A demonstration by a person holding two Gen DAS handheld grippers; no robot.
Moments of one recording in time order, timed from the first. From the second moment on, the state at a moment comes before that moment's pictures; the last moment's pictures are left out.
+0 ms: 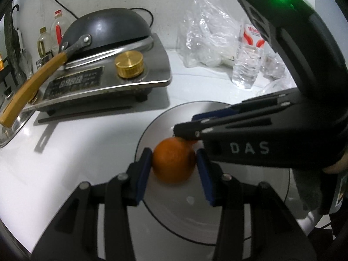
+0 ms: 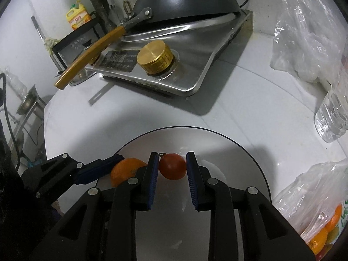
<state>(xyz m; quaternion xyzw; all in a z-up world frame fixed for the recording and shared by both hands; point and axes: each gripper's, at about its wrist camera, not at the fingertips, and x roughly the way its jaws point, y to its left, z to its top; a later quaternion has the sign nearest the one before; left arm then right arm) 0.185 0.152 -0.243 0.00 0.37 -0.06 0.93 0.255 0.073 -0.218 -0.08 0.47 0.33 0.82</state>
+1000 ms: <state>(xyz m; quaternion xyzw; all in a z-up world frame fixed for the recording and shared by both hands) 0.143 0.133 -0.203 0.00 0.33 -0.05 0.94 0.208 0.022 -0.166 -0.06 0.42 0.30 0.86</state>
